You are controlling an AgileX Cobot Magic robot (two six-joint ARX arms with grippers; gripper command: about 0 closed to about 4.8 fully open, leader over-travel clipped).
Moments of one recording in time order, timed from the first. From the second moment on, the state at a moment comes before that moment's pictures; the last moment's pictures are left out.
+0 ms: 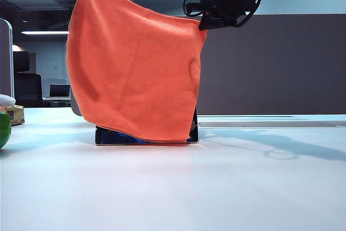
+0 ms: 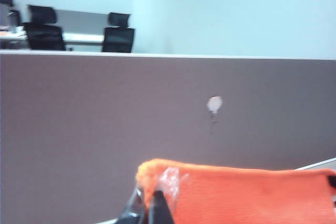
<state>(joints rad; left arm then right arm) -0.12 1.46 1.06 0.59 0.34 -0.11 0.40 1.78 1.41 0.22 -0.06 -0.17</state>
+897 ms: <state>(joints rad) -0.13 1.56 1.06 0.39 0.28 -0.13 0.36 1.83 1.41 0.23 0.00 -0.19</state>
